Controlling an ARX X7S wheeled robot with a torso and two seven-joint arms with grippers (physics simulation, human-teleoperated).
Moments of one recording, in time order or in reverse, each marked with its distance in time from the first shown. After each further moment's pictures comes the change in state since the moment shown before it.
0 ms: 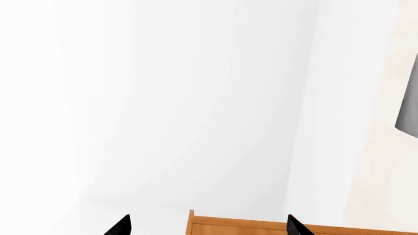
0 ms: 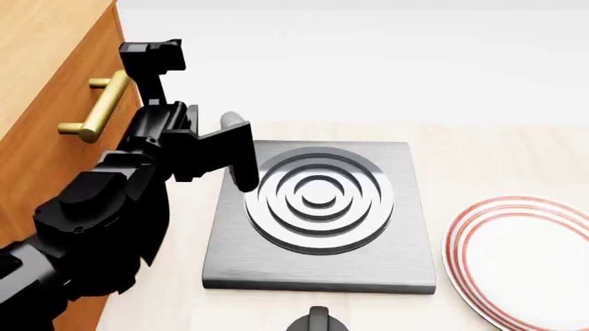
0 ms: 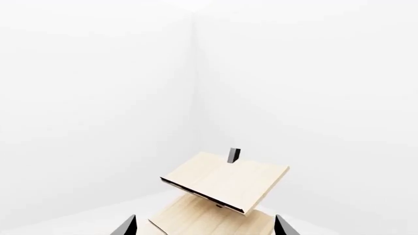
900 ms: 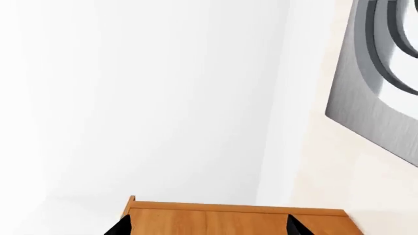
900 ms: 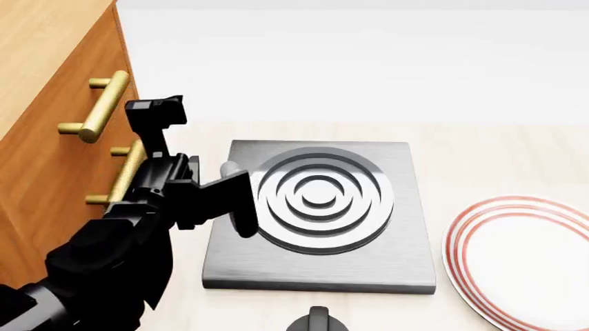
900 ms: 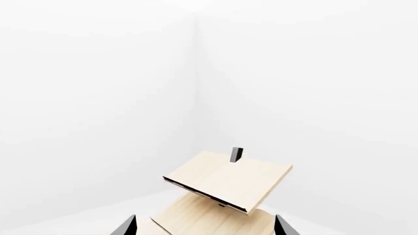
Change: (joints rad) left arm 0.119 0.000 -0.003 -0.015 -0.033 0.006 -0.043; right arm 0.009 -0.010 -0.001 -0.001 -0.001 0.007 -0.017
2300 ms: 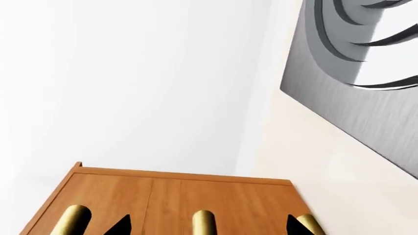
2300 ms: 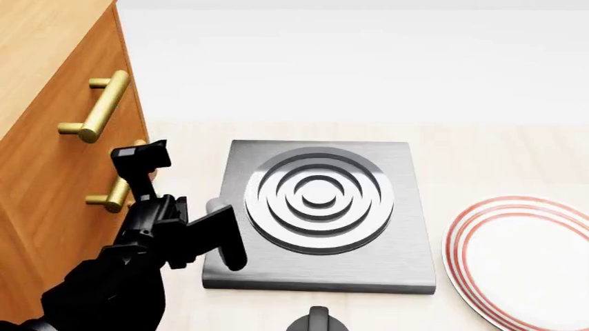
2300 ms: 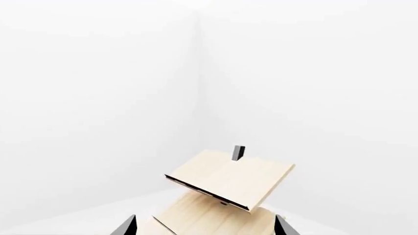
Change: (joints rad) left arm 0.105 0.000 -0.014 -0.082 -0.064 0.052 -0.062; right arm 0.013 -0.009 -0.001 0.003 -0.002 0.012 -0.018
